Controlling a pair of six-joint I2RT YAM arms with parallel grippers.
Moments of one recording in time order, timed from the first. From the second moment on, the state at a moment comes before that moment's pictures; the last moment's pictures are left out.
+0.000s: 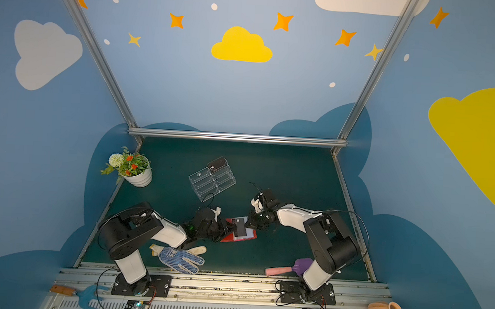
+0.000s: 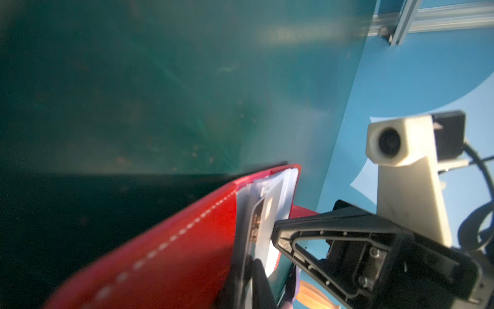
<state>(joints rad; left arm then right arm) -0.83 1.77 0.46 0.75 0.26 -1.44 0.59 1.64 0.77 -0.27 -0.52 0.62</state>
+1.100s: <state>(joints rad) -0.79 1.58 0.36 0.67 0.21 -1.40 0.61 1.53 0.75 -0.29 -0.52 0.63</state>
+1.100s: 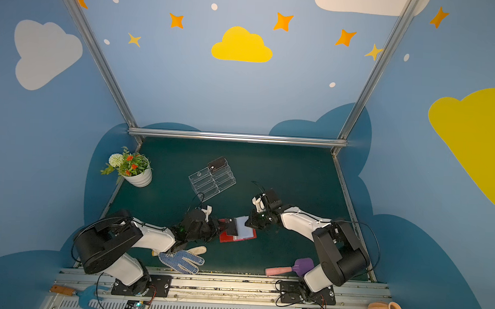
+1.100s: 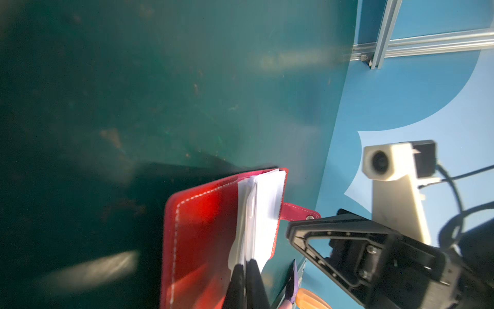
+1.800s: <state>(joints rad) -0.79 1.61 0.42 0.63 0.26 -1.37 0.68 1.71 0.82 -0.25 -0.53 0.66</state>
